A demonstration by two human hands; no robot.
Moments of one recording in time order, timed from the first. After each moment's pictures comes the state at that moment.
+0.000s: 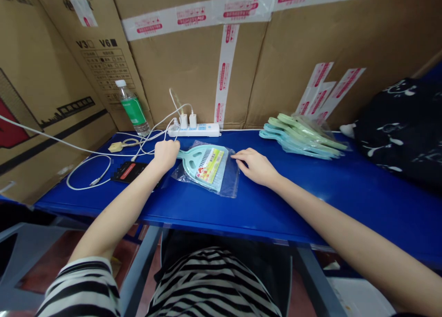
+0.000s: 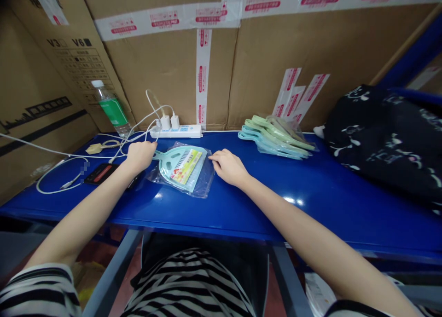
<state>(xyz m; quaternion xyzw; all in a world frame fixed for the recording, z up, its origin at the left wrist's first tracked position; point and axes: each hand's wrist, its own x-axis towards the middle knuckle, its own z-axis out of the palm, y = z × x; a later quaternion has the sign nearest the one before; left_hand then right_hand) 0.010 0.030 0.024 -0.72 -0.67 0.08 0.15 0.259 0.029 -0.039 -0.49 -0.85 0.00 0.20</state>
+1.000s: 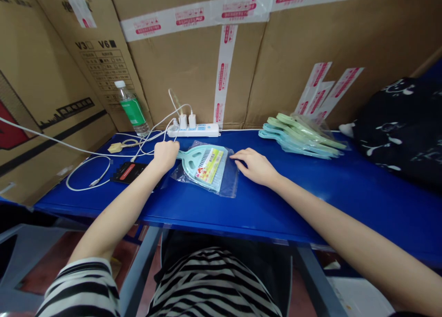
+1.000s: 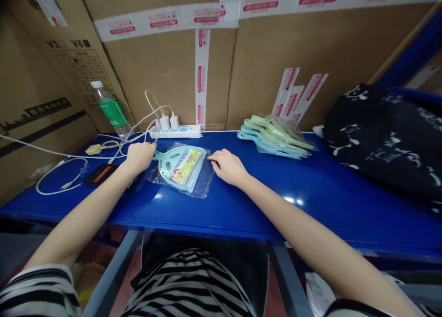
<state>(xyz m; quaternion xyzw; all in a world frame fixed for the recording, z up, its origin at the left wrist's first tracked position) 0.011 0.031 0.023 -0.72 -0.67 0.09 0.15 0.261 0.029 -0.040 -0.49 -0.85 -0.01 0.20</state>
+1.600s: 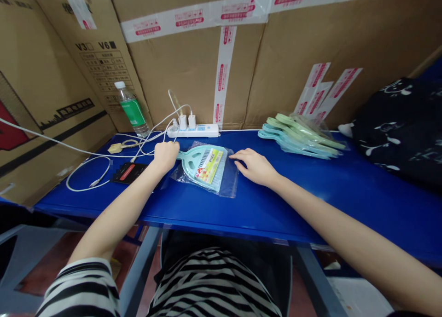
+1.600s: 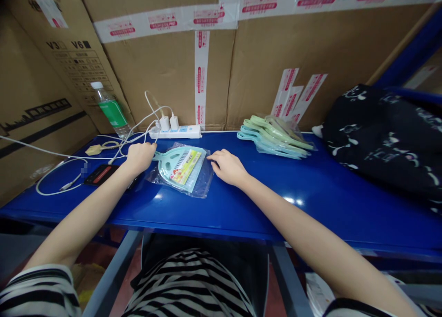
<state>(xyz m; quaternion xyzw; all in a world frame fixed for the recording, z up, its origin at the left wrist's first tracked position) 0.013 0.028 0.025 -0.72 -0.67 0.09 0.15 0.258 0.025 -0.034 -0.50 -0.85 -0.01 0.17</state>
